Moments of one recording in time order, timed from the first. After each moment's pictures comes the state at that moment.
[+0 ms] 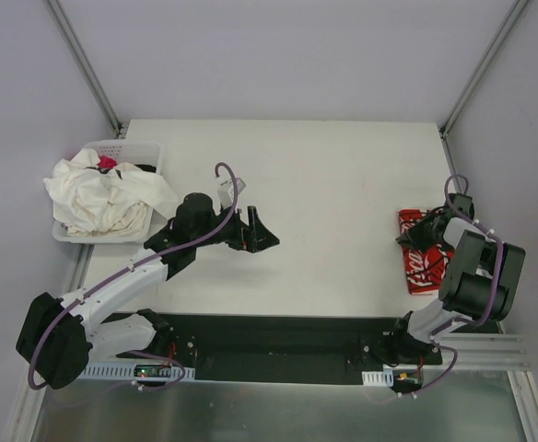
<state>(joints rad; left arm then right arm) -0.62 1.09 0.67 0.02 0.46 -0.63 -0.35 1.57 0.78 -0.35 -0.29 0.63</state>
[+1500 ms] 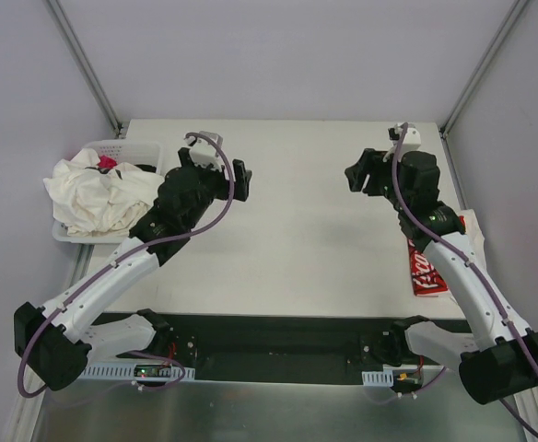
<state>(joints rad) -0.62 1.09 0.93 -0.01 -0.20 -0.19 0.32 1.10 1.03 -0.27 -0.05 0.29</state>
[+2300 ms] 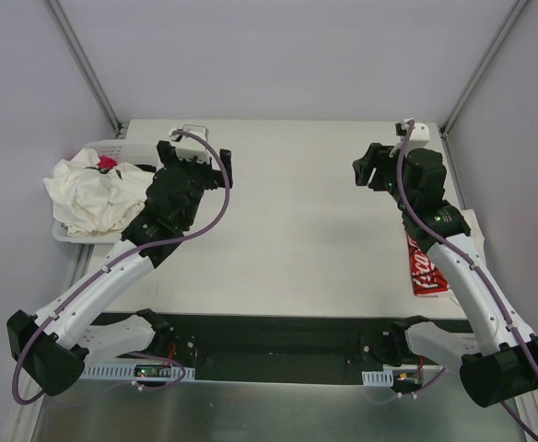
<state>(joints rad) -0.62 1.03 0.98 0.04 -0.46 0.03 0.33 1.06 1.08 -0.28 0.06 0.23</state>
